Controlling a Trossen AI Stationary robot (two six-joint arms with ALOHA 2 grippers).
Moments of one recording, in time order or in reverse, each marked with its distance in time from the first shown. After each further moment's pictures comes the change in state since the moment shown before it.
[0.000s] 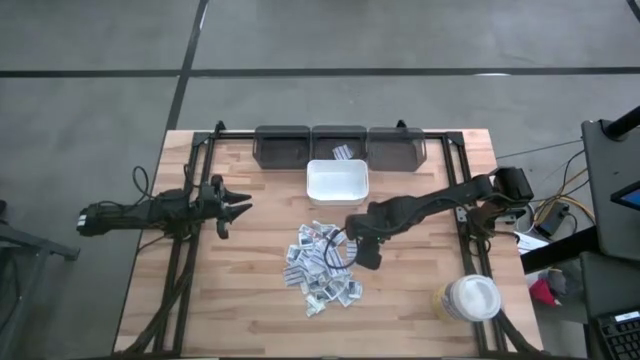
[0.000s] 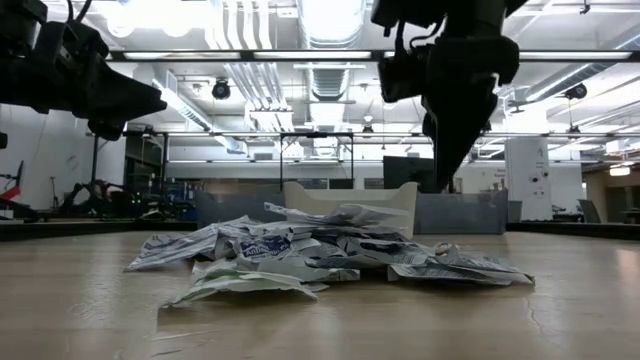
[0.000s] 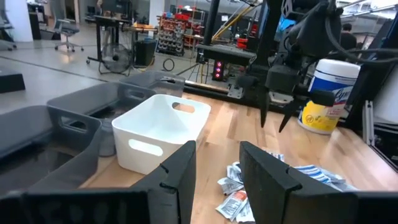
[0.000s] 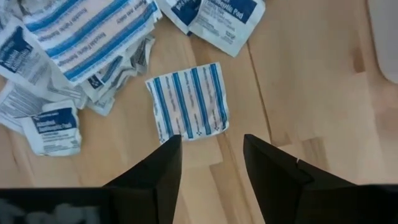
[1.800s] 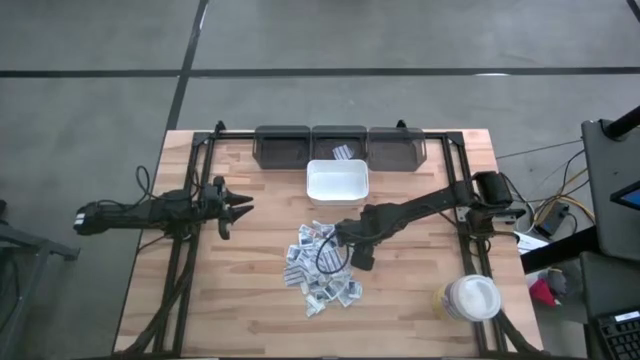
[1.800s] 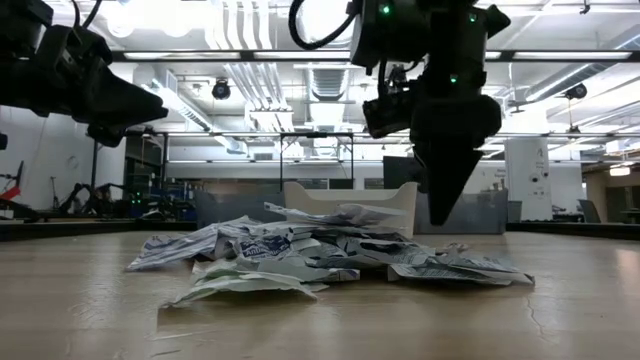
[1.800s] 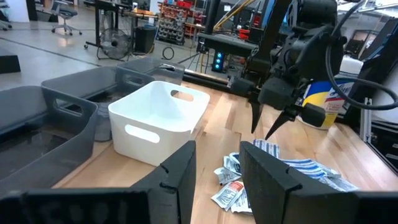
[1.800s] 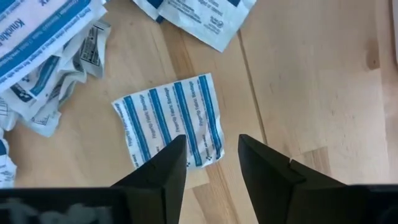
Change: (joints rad) left arm 0.000 0.048 -0.001 0.000 0.005 -0.055; right arm 0.000 0.160 0.061 -0.032 0.062 0.012
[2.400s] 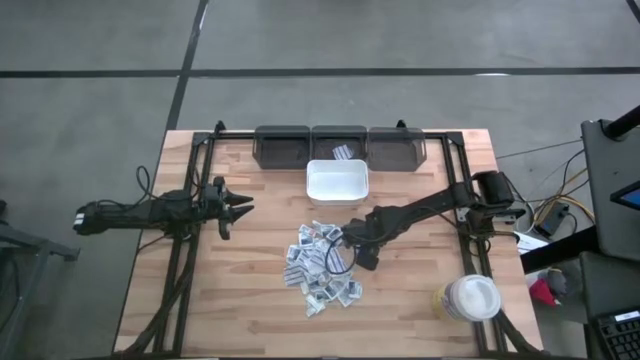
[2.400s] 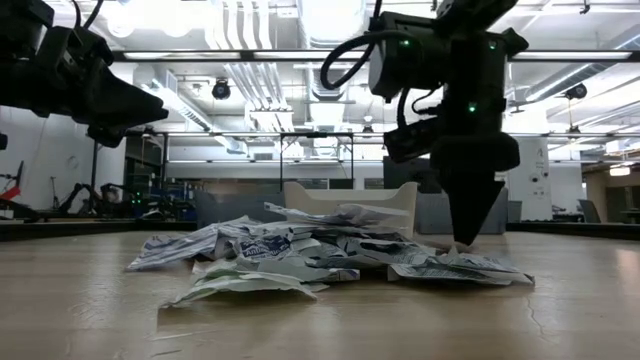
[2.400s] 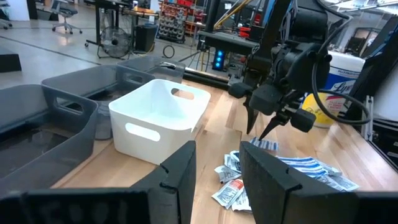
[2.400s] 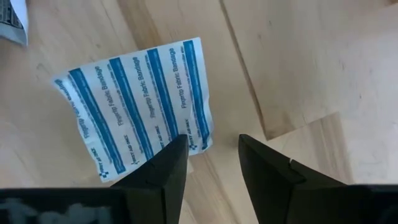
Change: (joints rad) left arm 0.000 0.006 0.000 0.000 -0.001 0.000; right arm -0.003 -0.001 -0.127 0.067 0.015 0.101
